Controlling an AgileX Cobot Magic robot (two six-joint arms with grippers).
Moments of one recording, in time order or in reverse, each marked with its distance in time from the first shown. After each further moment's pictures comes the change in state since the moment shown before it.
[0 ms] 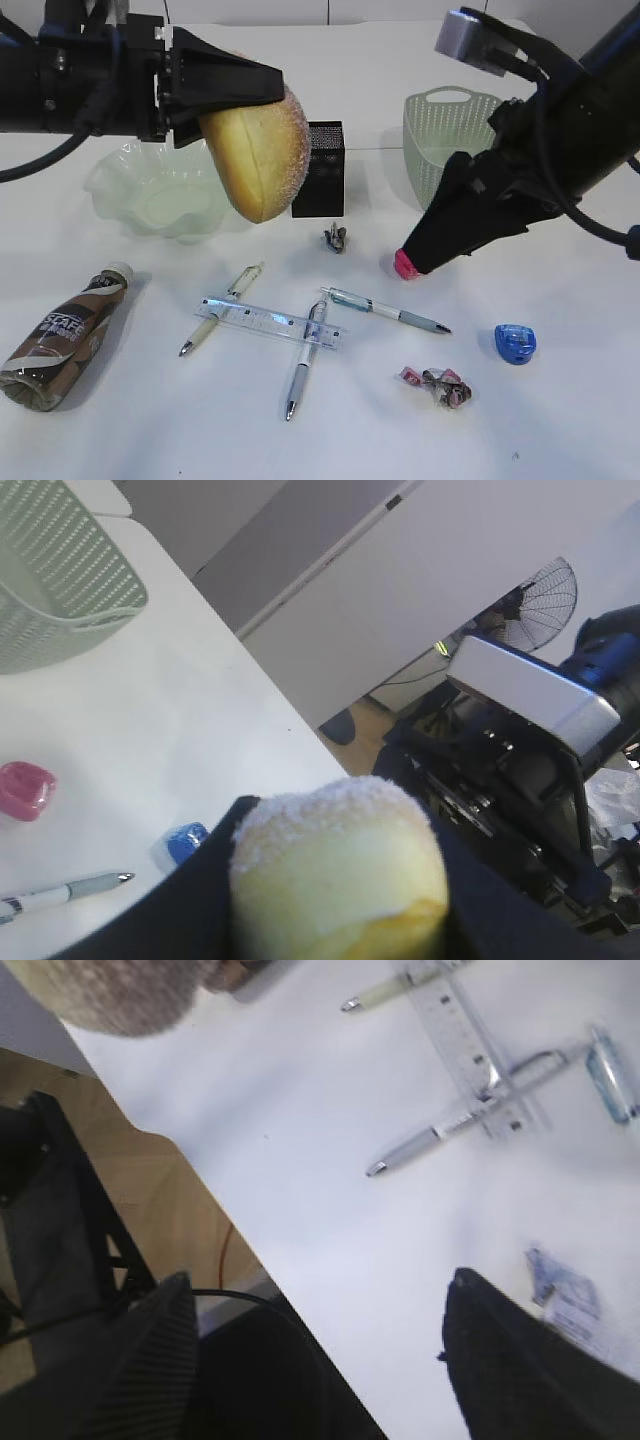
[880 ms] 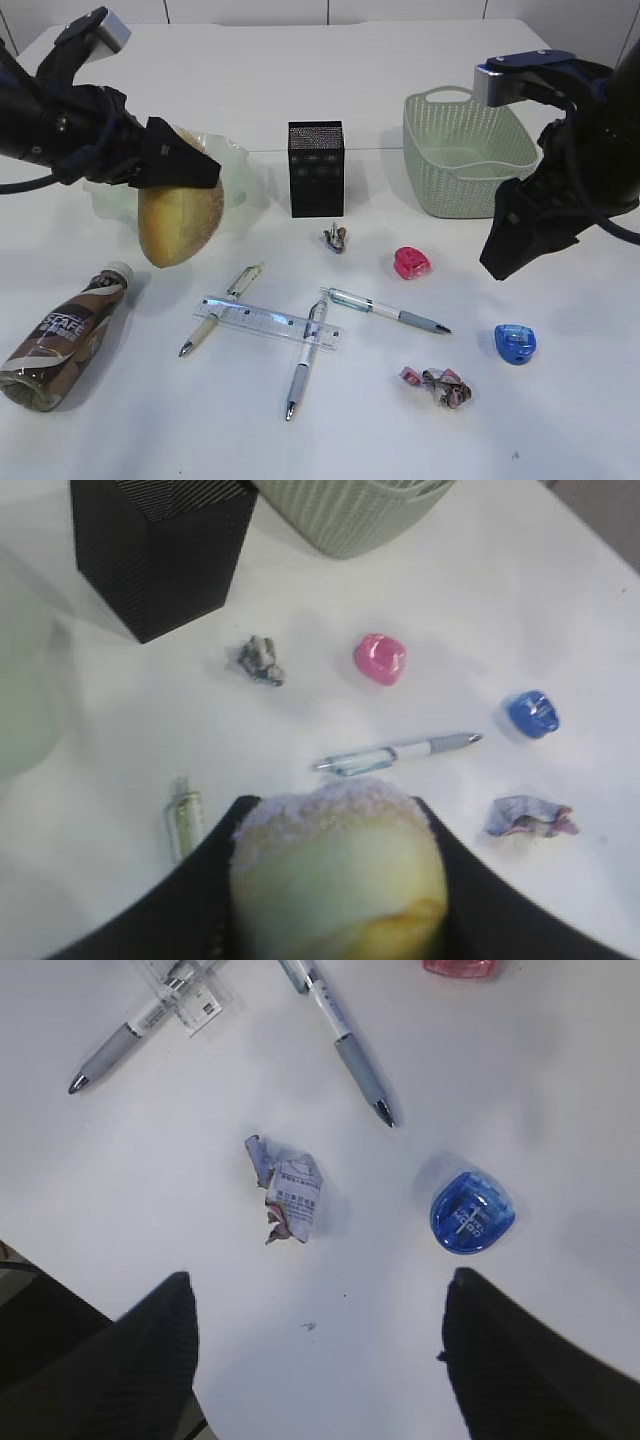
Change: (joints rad) left arm 0.034 0.000 -0.029 0.536 -0.354 -0.112; right arm 0.000 0.000 0.000 -0.449 -0.076 0.272
